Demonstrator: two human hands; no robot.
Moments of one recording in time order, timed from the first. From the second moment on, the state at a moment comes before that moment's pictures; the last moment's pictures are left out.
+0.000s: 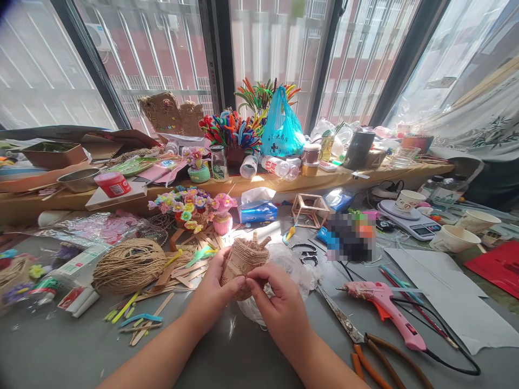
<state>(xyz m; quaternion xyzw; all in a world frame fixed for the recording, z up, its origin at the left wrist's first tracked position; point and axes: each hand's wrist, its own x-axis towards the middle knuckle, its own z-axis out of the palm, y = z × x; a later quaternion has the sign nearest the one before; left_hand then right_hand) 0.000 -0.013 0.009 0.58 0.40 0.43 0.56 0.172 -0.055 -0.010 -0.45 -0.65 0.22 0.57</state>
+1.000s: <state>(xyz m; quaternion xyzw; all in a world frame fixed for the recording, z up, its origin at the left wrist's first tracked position) -0.001 -0.016 0.000 0.60 0.36 0.43 0.57 0.175 -0.052 -0.006 -0.44 -0.69 0.14 0.56</state>
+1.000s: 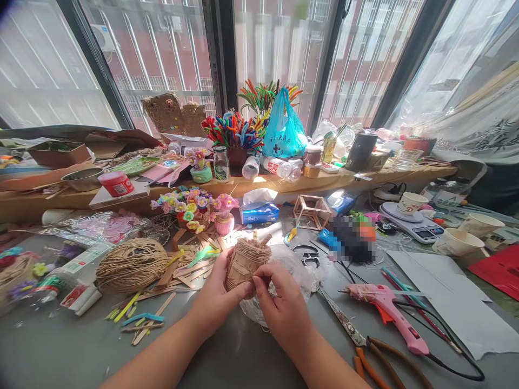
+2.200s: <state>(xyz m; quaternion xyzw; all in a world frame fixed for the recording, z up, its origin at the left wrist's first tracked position) 0.001 -0.016 0.011 0.60 0.42 0.42 0.53 0.170 -0.053 -0.015 -0.48 -0.50 0.39 0.61</state>
